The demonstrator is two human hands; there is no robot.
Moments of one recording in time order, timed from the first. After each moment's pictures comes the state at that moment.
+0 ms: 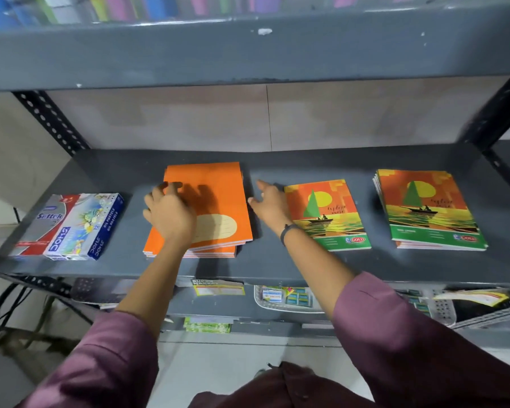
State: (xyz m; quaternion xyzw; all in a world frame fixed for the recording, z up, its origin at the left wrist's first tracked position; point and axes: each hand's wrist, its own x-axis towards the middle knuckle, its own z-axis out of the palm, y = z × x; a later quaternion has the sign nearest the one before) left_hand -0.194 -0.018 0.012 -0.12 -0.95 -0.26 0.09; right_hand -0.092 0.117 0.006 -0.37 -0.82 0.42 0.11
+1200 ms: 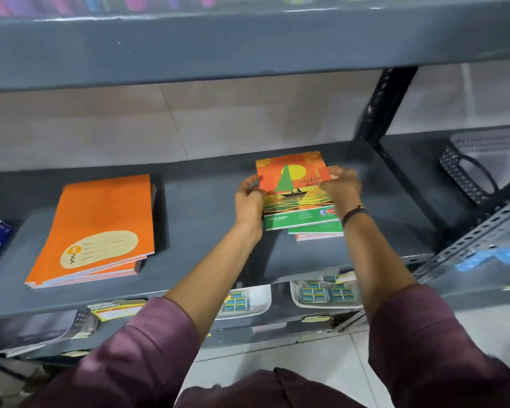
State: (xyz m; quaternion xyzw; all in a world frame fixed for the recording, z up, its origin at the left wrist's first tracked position) left_hand 0.017 0.194 0.026 -0.07 -0.57 -0.72 -0.39; right_hand 0.124 0.305 0.036 -0.58 -0.62 0.42 0.31
